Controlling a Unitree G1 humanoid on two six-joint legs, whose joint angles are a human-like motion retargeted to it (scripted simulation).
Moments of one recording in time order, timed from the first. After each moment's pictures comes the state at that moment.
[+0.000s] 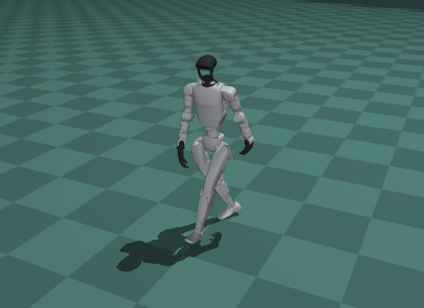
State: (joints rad) left arm 0.22 0.21 0.26 1.44 0.68 0.05 -0.58; right arm -0.21 -0.10 0.14 1.06 -0.56 0.14 0.30; waist 0.15 0.00 0.10; left_leg -0.57 -0.09 0.20 0.34 -0.26 -0.02; right_leg 0.30 0.09 -0.49 0.09 -0.18 0.01
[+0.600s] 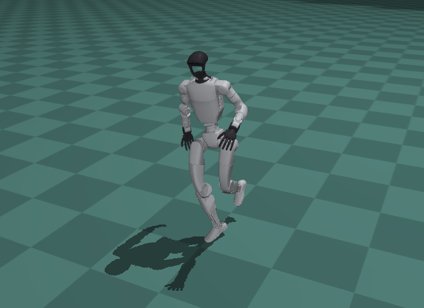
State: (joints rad) left arm 0.14 0.48 0.09 -0.08 0.56 0.02 -0.19; right arm 0.16 -0.24 -0.53 1.52 0.25 0.07 0.11; waist 0.02 -0.11 0.25; left_leg 0.03 -0.28 0.09 1.04 0.04 0.26; right_leg -0.16 -0.13 -0.45 0.36 0.05 -0.20
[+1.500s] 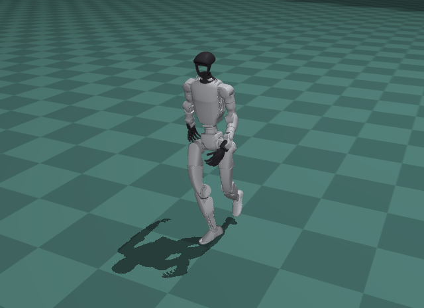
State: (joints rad) left arm -0.01 0.18 0.14 0.54 0.20 0.01 -0.53; right arm 0.23 -0.25 -0.34 1.57 -0.21 0.14 0.05; waist -0.03 -0.18 0.23; left_leg 0.19 -0.15 0.23 0.76 0.06 0.26; right_leg -0.07 -0.06 -0.42 0.23 0.00 -0.23
